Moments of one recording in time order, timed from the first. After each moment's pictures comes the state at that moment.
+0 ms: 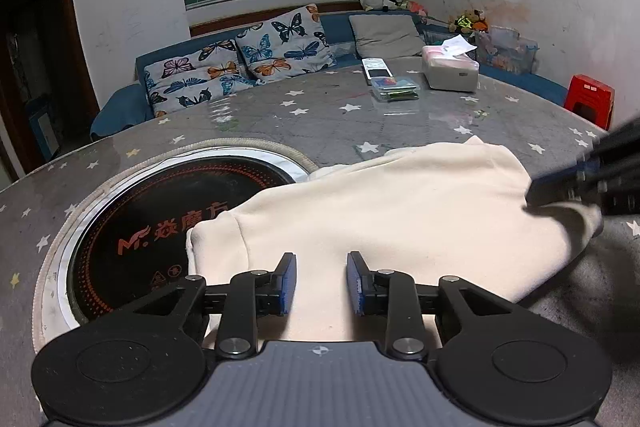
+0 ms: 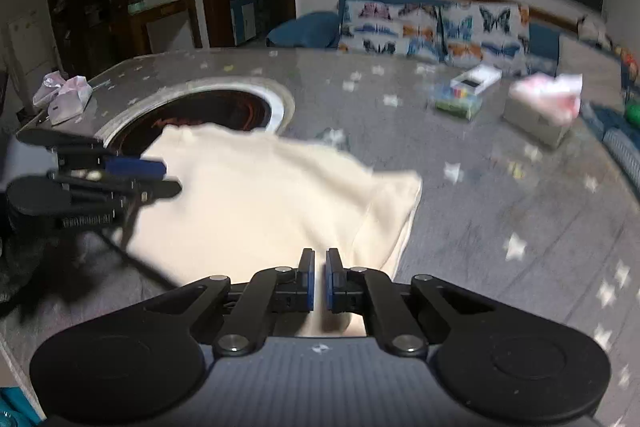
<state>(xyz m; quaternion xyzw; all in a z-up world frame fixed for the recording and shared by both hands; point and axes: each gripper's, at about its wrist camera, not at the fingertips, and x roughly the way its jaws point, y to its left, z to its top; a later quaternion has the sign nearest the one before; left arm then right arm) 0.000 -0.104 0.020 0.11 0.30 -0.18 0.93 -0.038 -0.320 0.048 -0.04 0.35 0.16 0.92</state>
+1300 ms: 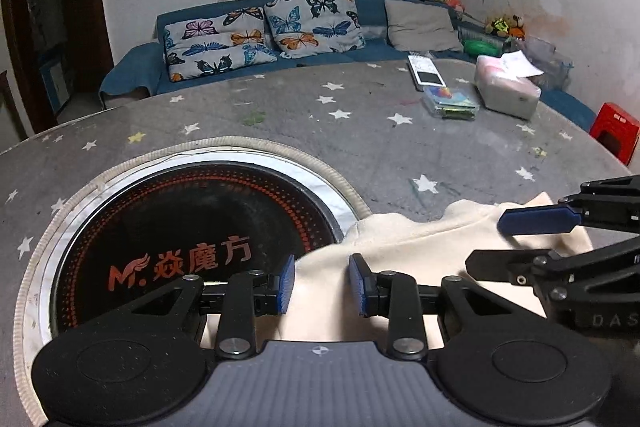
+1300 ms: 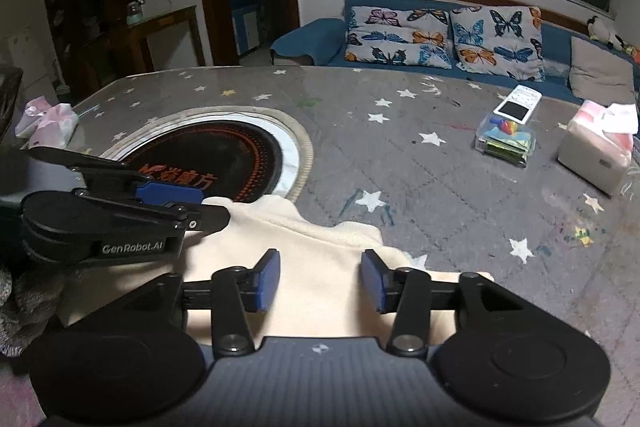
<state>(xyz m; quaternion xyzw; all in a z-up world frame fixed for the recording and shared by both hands) 0.077 -0.099 0.027 0.06 0.35 -0.15 0.92 0.037 -0.275 0.037 -0.02 0.35 0.17 0.92</state>
